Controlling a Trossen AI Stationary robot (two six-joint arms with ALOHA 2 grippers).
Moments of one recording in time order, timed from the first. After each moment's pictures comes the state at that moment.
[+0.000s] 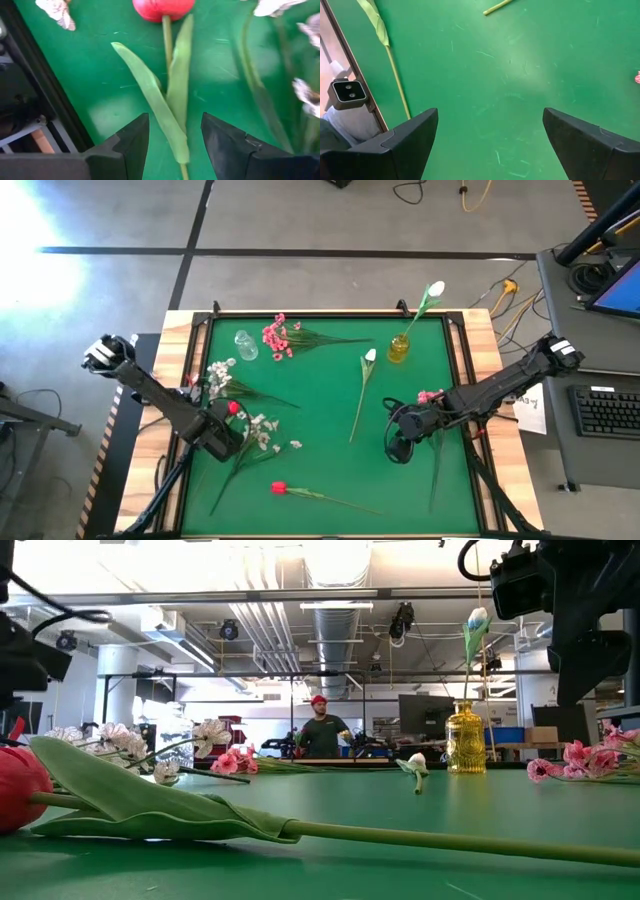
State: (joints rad) left arm -0.66 1.26 0.60 -1.02 -0.11 -1.80; right arm 0.39 1.24 0.76 -0.52 -0.02 1.07
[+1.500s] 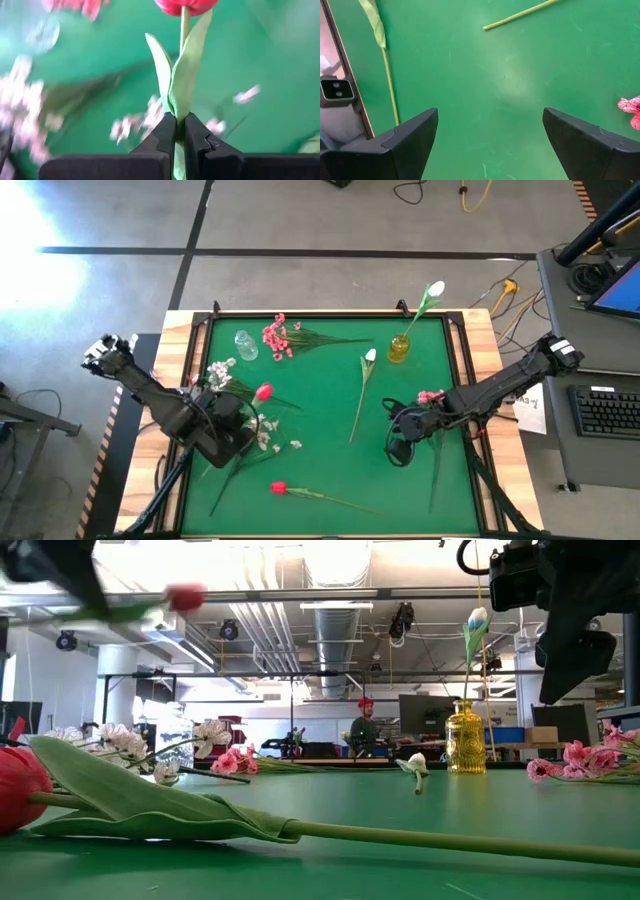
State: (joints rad) left arm -0.66 1.25 1.10 -1.23 -0.61 -1.44; right arm 0.40 1.24 0.76 -0.51 0.05 0.96
